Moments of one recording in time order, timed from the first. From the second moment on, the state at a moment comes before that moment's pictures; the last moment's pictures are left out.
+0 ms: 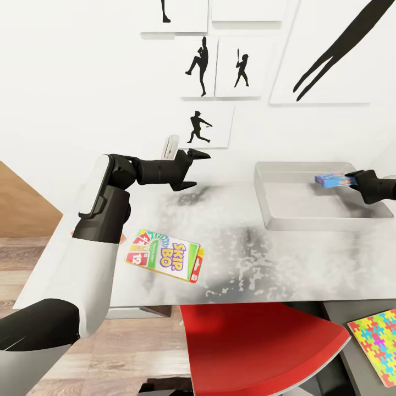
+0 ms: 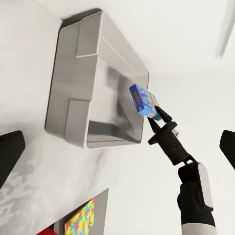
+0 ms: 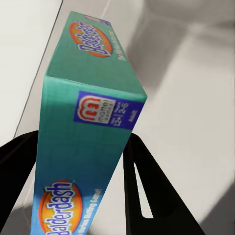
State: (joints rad) left arm -1.20 -0.13 -0.12 -1.29 1.89 0.88 0.91; right arm -1.49 -0.51 -0.42 -0.35 -0.78 0.66 -0.18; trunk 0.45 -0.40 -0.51
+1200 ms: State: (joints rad) left arm -1.22 -0.13 -0.12 -1.27 1.89 0.88 0.91; right arm -1.52 -0.50 -0.42 -0.35 -0.77 0.66 -0.18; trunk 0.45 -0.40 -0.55
